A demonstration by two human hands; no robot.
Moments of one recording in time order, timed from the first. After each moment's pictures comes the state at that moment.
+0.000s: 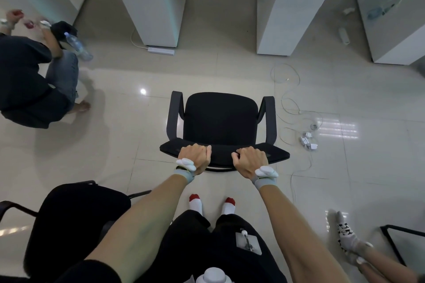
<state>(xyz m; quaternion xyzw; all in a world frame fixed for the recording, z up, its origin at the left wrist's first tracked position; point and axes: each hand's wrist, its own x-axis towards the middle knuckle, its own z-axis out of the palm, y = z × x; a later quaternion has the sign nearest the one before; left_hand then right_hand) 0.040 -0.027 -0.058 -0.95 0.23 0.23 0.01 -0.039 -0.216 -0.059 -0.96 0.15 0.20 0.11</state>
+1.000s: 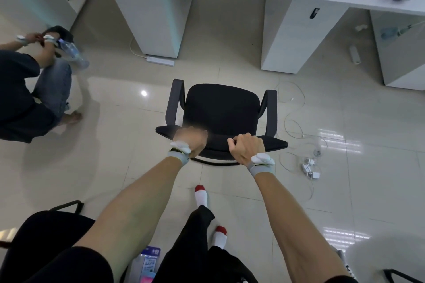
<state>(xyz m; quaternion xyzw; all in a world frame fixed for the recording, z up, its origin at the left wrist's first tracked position) 0.261 -0.120 -0.075 -0.96 0.21 0.19 0.01 0.181 -0.310 -0.077 -0.97 0.14 0.16 0.10</state>
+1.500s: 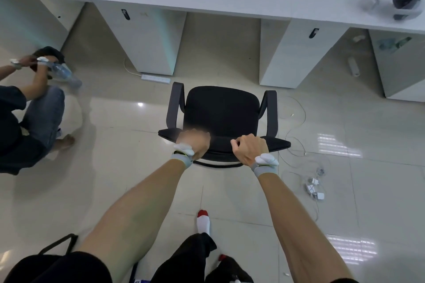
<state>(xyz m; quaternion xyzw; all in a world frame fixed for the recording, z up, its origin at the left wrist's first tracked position) 0.419 -0.173 -0.078 -0.95 0.23 0.20 0.00 0.336 -0.363 -0.079 -0.97 0.15 0.17 0.08</state>
